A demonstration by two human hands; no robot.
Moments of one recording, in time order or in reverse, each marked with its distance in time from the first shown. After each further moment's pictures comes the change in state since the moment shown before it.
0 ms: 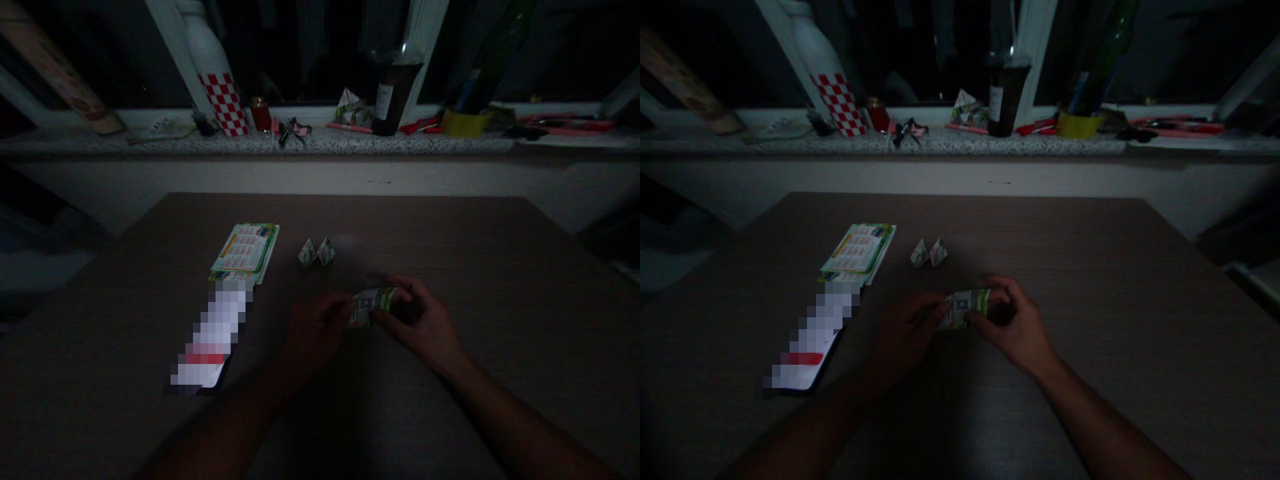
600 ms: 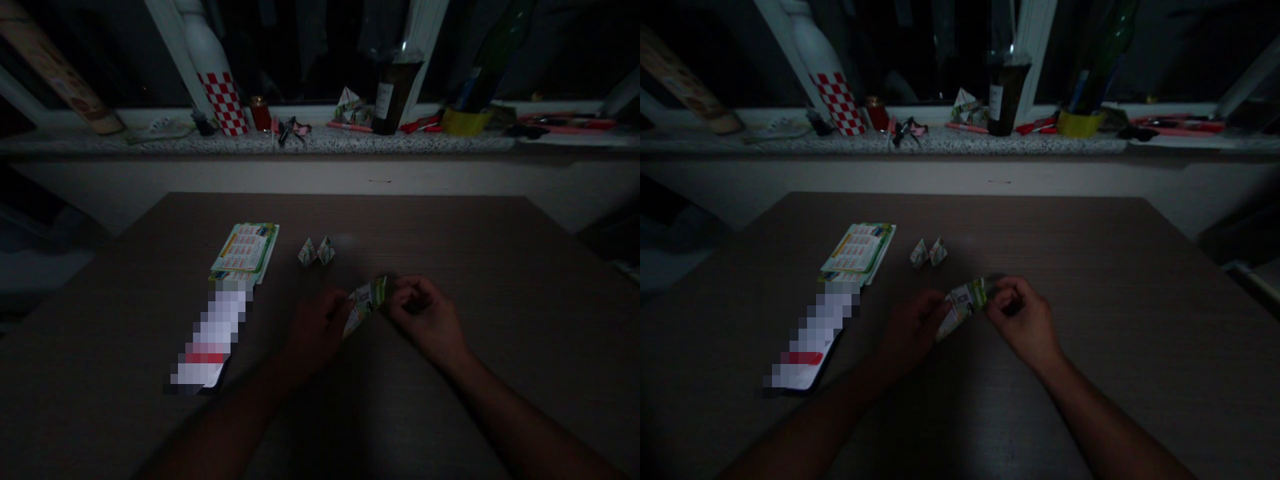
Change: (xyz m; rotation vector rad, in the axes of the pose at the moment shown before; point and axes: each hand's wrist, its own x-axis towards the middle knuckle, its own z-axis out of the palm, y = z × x) left_hand 0.003 -0.009 0.005 0.047 -0.115 -0.060; right_hand 0.003 0.020 -0.004 -0.128 0.125 -0.017
